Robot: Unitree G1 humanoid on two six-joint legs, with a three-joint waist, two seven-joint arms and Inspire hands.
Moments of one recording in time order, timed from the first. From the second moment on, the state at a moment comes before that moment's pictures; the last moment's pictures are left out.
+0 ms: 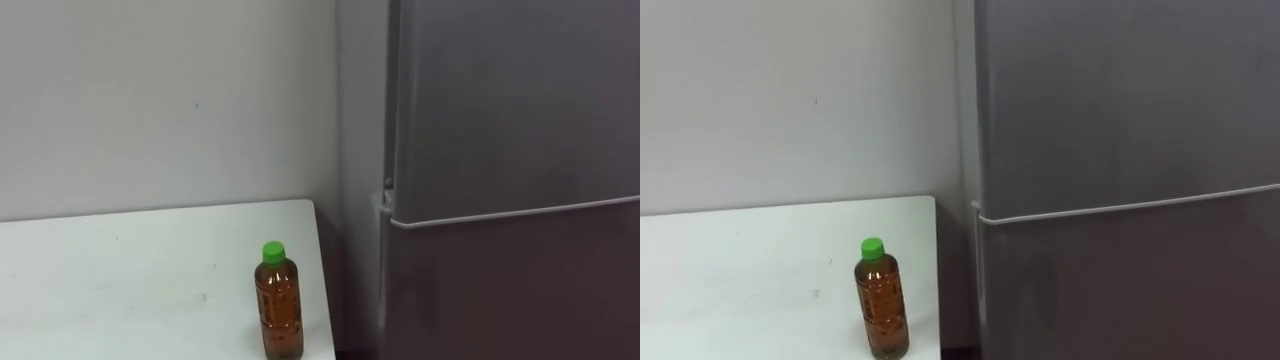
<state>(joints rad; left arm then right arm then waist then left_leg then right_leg) 0.24 0.20 0.33 0.24 -0.61 -0.23 0.67 0.24 -0.23 -0.12 1.14 0.39 -0.05 0.17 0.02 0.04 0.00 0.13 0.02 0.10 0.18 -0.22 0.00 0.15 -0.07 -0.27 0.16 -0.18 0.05</state>
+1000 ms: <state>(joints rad) 0.07 0.21 0.35 -0.25 -0.54 -0.22 0.57 0.21 -0.21 -0.12 1.13 0.34 -0.04 0.16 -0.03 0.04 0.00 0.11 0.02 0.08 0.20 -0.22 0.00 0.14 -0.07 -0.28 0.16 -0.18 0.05</state>
